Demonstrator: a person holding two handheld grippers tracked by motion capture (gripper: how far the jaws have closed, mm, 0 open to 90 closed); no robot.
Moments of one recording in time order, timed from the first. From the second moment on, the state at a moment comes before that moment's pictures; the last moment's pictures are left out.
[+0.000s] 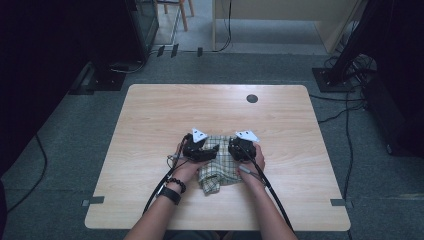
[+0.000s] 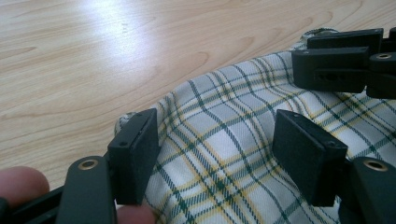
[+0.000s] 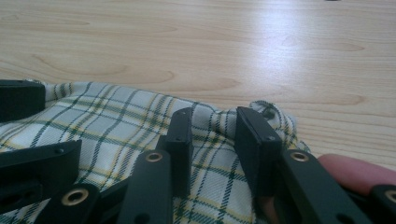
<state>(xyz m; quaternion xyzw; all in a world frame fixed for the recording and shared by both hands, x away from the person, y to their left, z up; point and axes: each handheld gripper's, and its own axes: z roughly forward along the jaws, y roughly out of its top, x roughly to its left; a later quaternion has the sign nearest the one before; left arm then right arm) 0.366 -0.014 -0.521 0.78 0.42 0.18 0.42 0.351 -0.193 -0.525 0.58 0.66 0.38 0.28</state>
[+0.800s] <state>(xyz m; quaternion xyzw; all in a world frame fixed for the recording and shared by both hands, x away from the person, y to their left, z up) 0.295 0.000 -0.524 0.82 0.38 0.19 0.39 0.275 -0.201 -0.528 0.48 0.76 0.37 0.23</state>
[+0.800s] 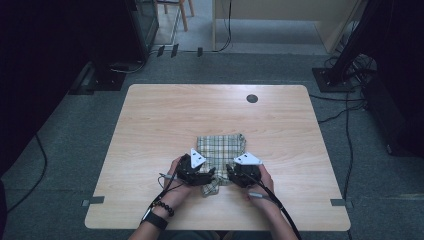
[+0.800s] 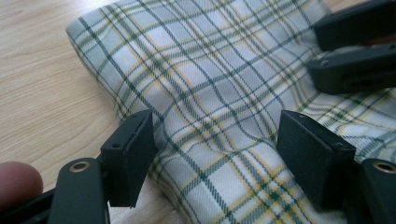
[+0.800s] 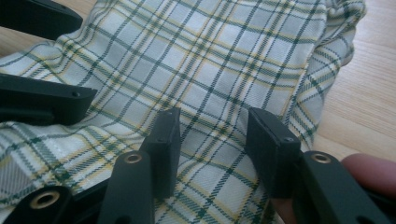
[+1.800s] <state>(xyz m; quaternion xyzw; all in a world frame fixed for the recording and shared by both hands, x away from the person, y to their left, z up) 0.253 0.030 -0.511 0.80 0.40 0.17 0.41 0.249 -0.214 -0.494 0.46 0.75 0.42 0.22</state>
